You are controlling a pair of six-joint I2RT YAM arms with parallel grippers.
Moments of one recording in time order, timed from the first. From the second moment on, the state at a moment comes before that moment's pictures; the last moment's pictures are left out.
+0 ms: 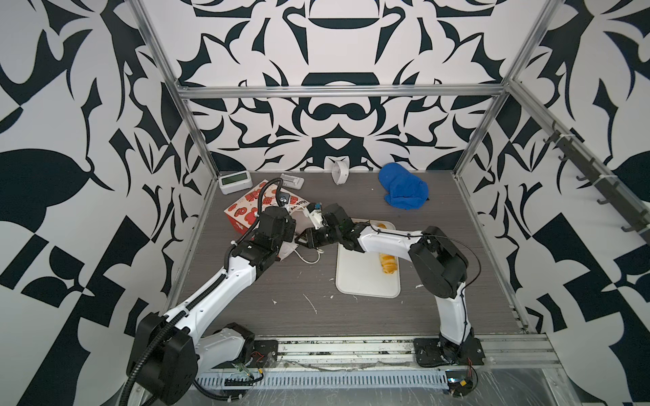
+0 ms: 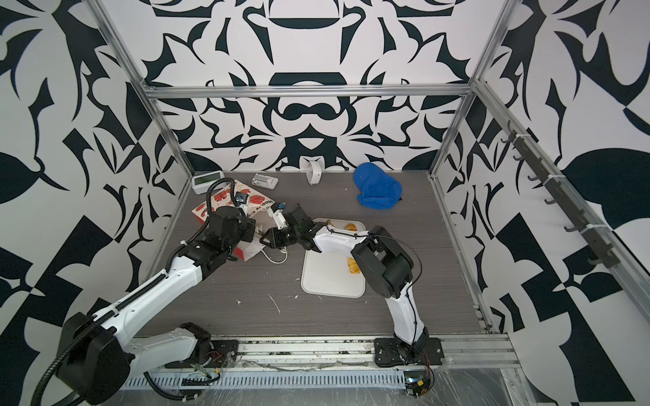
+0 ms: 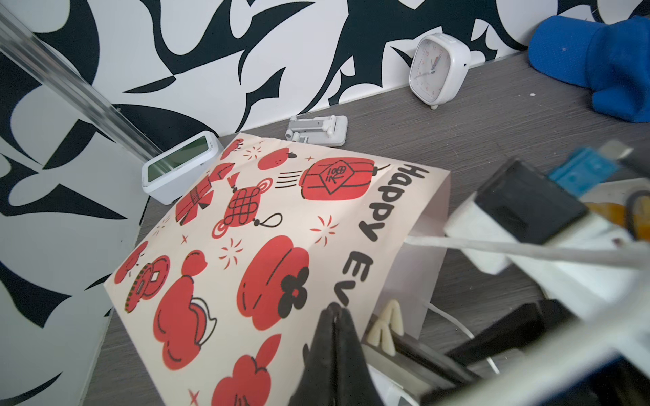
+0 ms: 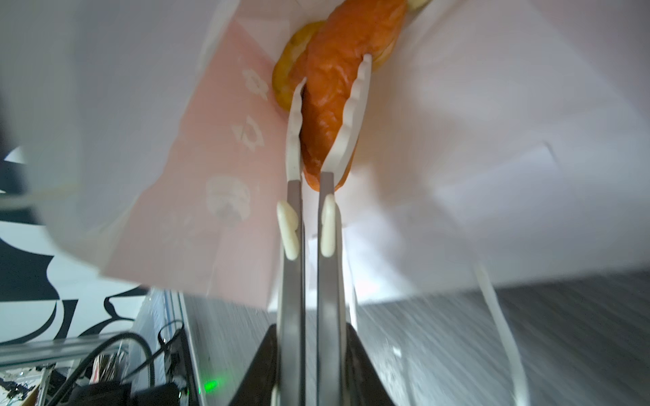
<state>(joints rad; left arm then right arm) -0.49 1.18 0.81 -0.15 -0.35 0.01 0.80 2.00 1.36 0.00 -0.51 0.58</state>
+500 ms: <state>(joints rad) -0.49 1.26 0.81 -0.09 -0.35 0.00 0.77 1.58 1.02 -0.26 -0.52 0.41</state>
